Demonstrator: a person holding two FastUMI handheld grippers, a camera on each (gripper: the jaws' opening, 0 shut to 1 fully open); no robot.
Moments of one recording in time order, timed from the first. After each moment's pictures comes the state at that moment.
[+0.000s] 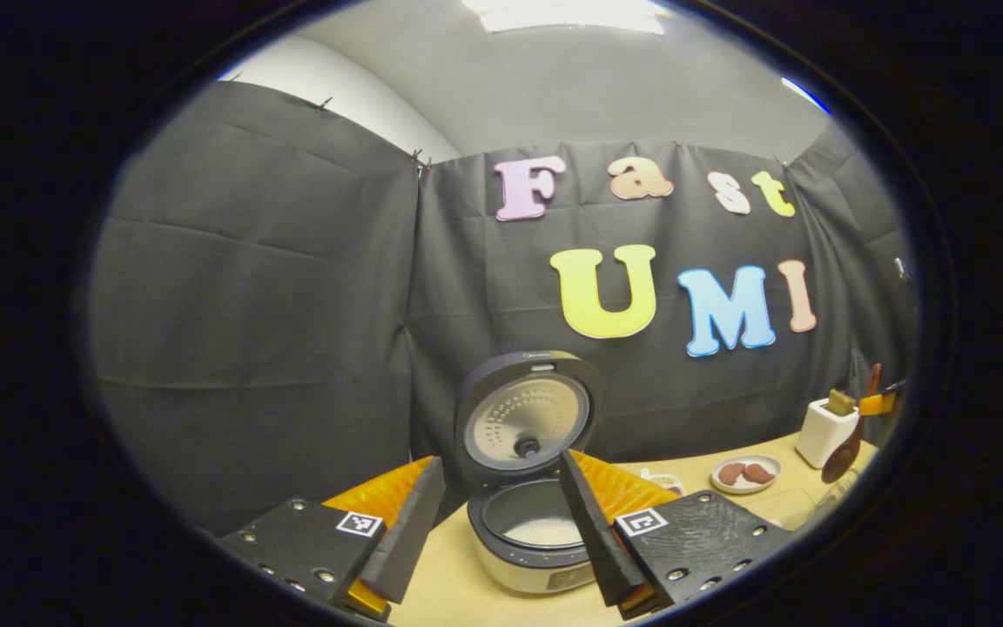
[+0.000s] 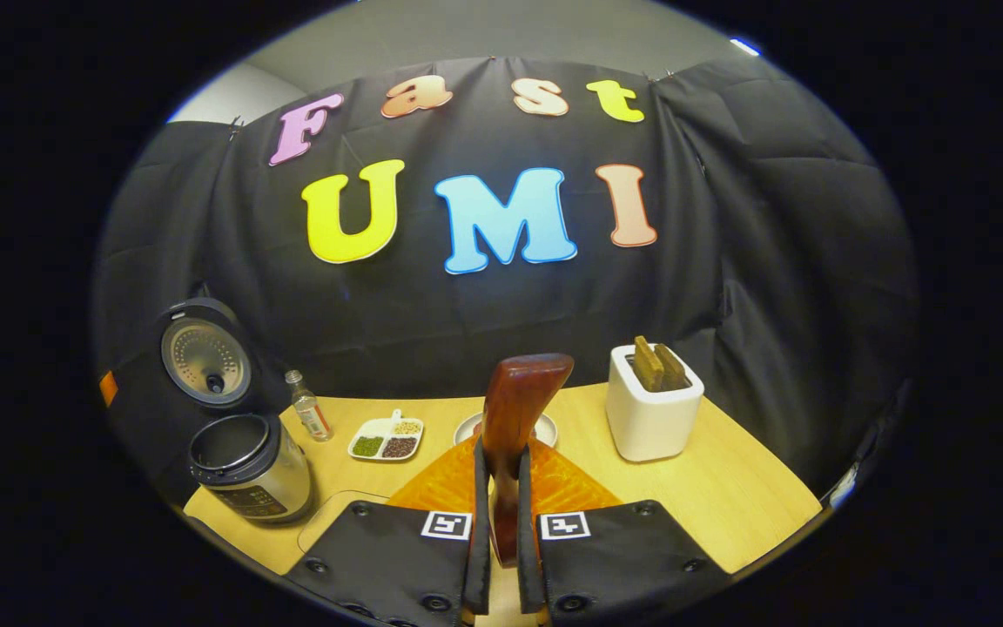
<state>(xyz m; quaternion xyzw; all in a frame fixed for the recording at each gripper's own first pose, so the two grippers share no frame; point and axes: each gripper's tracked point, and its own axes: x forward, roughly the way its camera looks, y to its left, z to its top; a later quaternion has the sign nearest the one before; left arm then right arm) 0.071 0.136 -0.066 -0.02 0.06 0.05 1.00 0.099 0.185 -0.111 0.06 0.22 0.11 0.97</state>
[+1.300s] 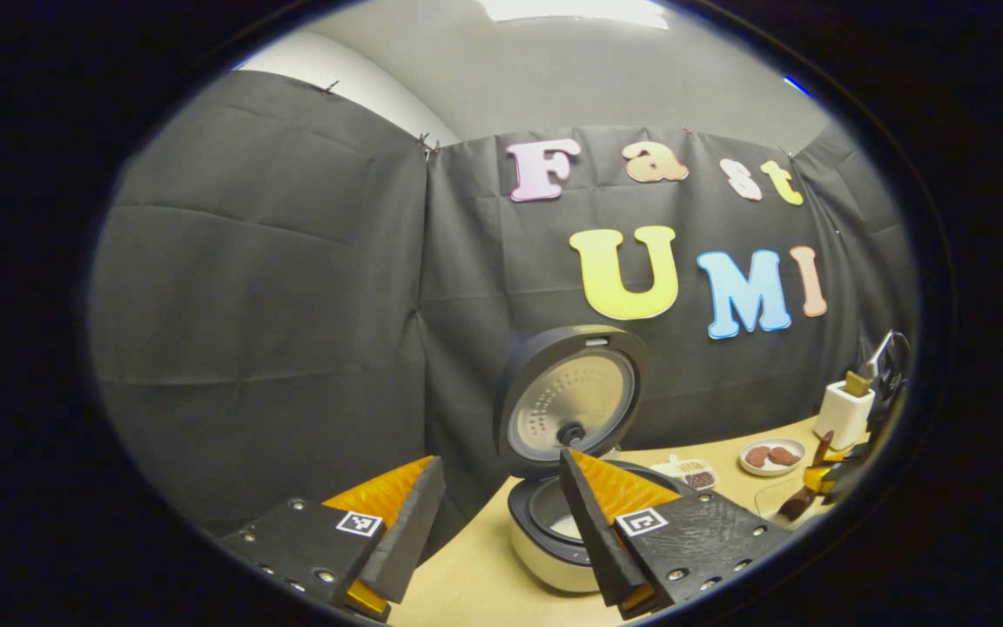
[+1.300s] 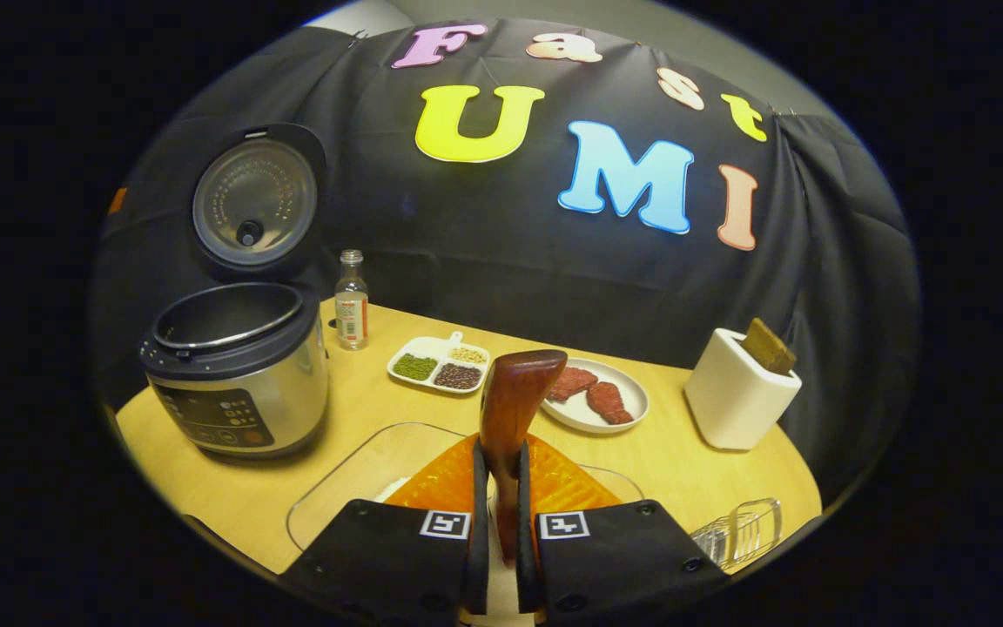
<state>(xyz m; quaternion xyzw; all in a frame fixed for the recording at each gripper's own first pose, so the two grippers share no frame) 0.095 0.191 -0.105 -0.01 0.08 0.05 1.00 0.074 0.331 -0.238 -0.06 0.26 0.18 0.95</state>
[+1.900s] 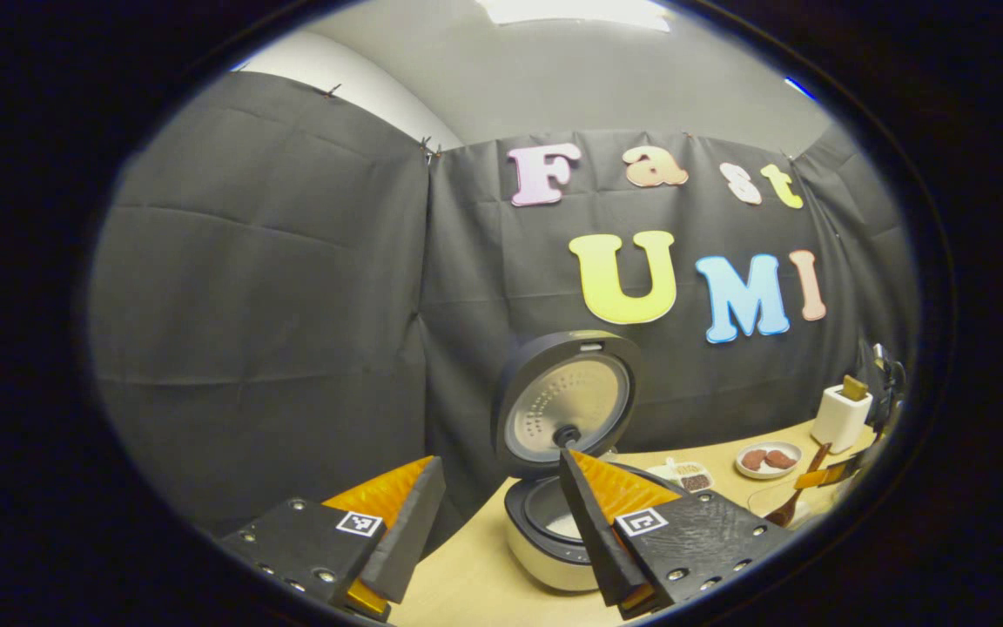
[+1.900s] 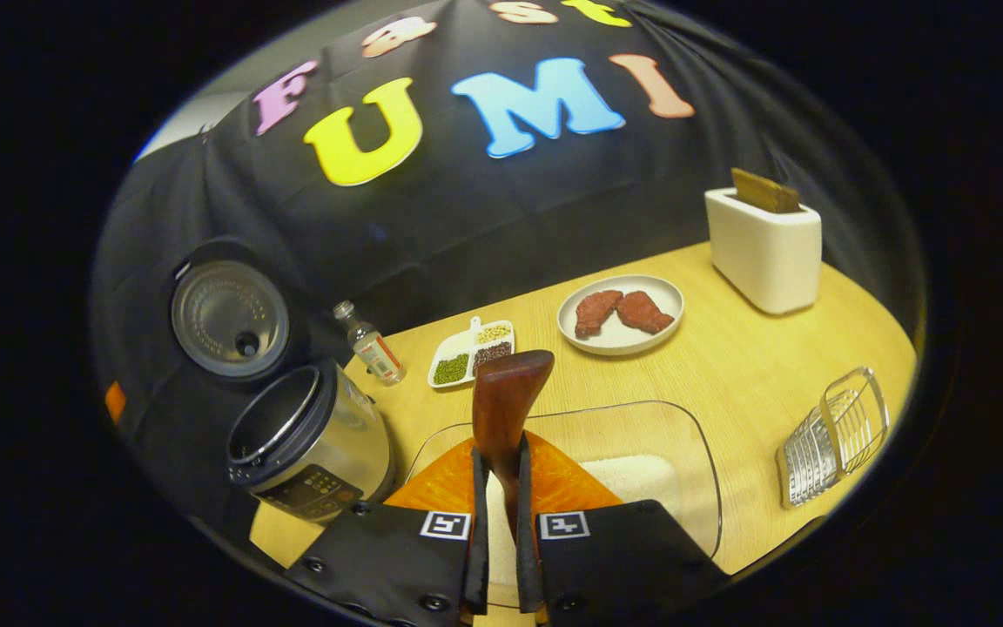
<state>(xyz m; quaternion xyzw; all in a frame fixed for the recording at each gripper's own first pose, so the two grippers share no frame) 0.082 0.185 -0.094 -0.01 0.07 0.06 1.00 0.068 0.314 -0.243 0.22 0.38 0.15 0.89</state>
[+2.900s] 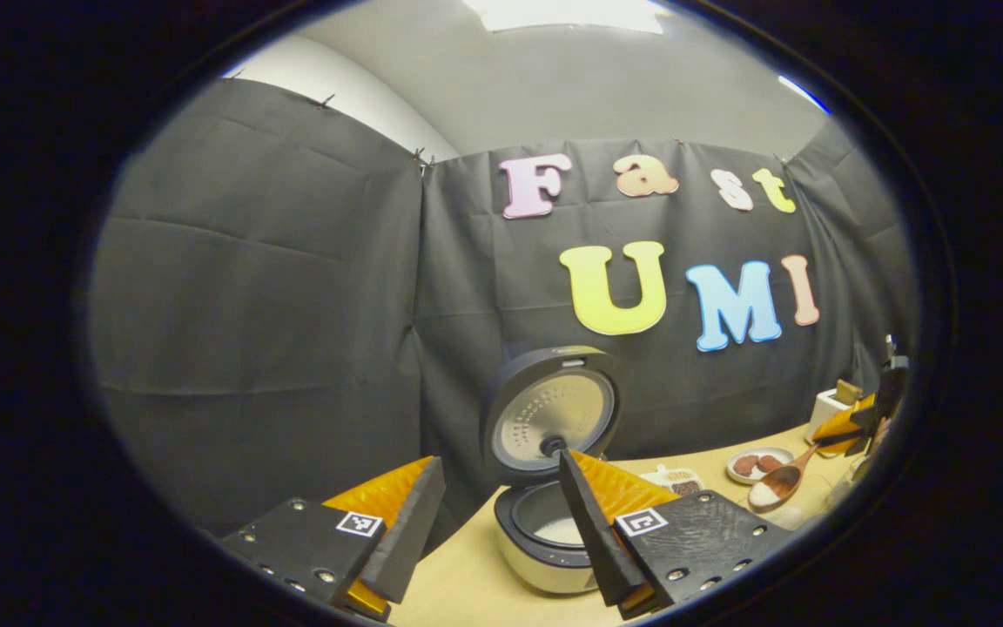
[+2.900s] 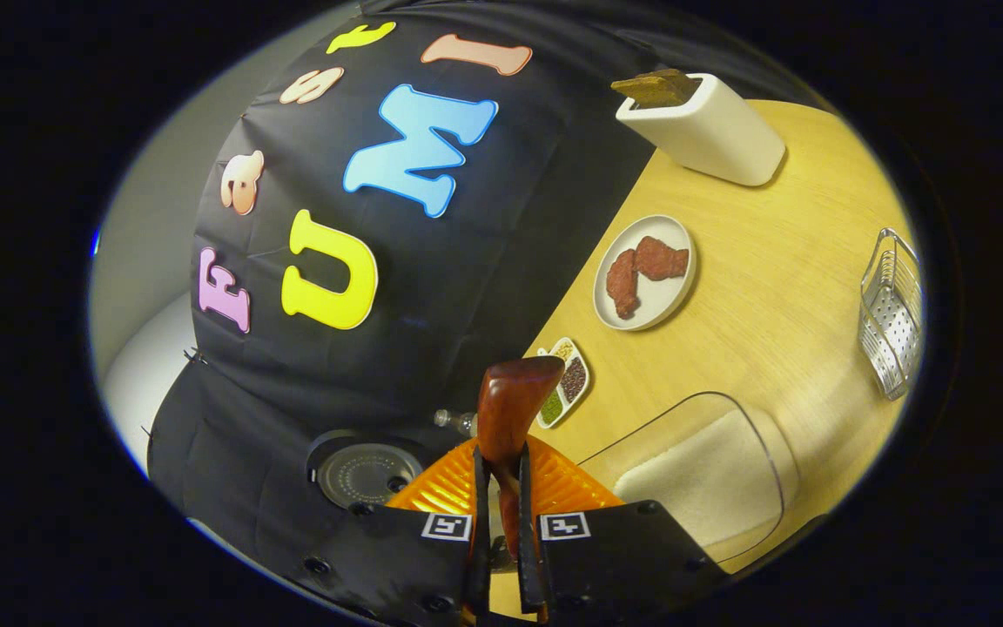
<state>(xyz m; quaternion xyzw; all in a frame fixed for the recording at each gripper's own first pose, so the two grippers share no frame) 0.068 0.177 -0.076 -0.01 0.06 0.06 1.00 0.108 0.316 -0.152 0.53 0.36 0.17 0.75</state>
